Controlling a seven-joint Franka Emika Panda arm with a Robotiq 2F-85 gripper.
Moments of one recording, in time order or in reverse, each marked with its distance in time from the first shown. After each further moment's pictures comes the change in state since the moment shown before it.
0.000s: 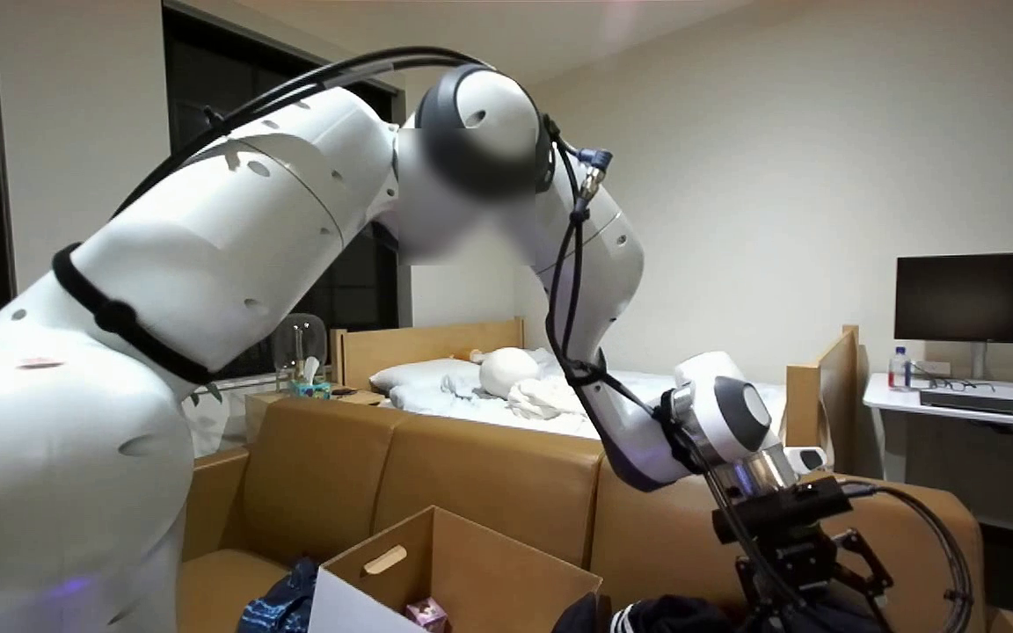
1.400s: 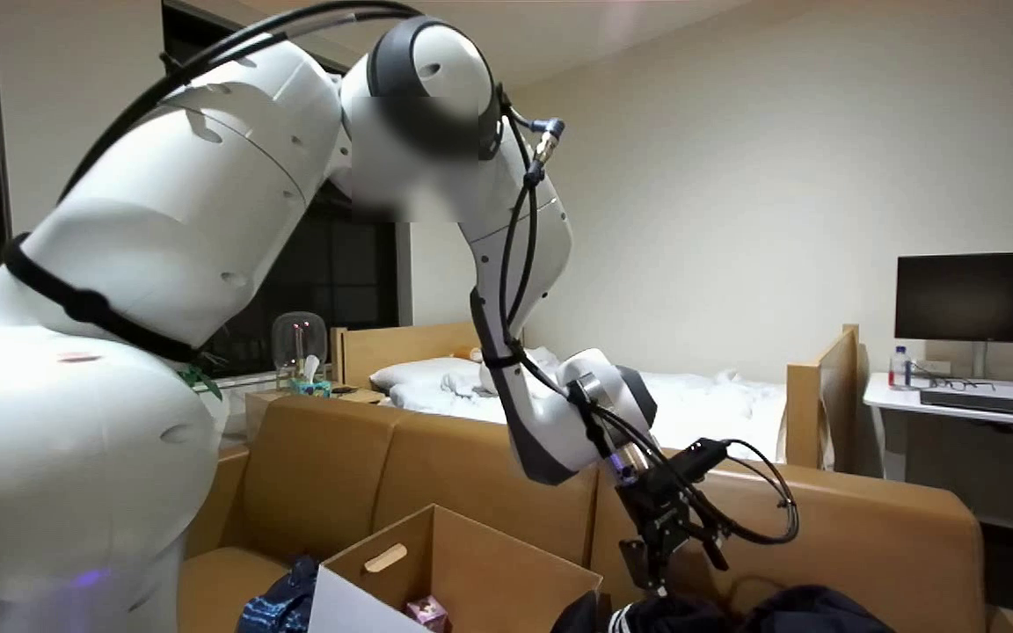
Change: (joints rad) arm 0.115 -0.180 0.106 -0.275 -0.408 0.127 -0.307
